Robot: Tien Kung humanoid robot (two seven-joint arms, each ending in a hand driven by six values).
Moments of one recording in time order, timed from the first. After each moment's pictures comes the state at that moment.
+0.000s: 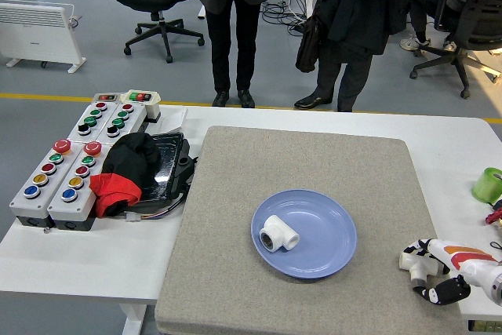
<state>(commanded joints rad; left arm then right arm) -0.26 0.05 -1.32 -0.18 1.44 0.12 0.39 0.25 -0.52 1.11 1.57 -1.92 0.34 -0.31</state>
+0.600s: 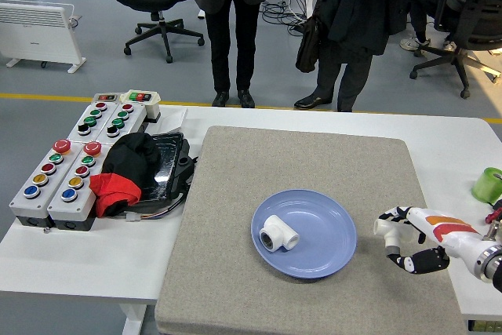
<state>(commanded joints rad) -0.25 0.05 -1.32 -0.18 1.44 0.11 0.39 0.36 -0.46 1.08 1.63 -1.88 0.28 -0.27</state>
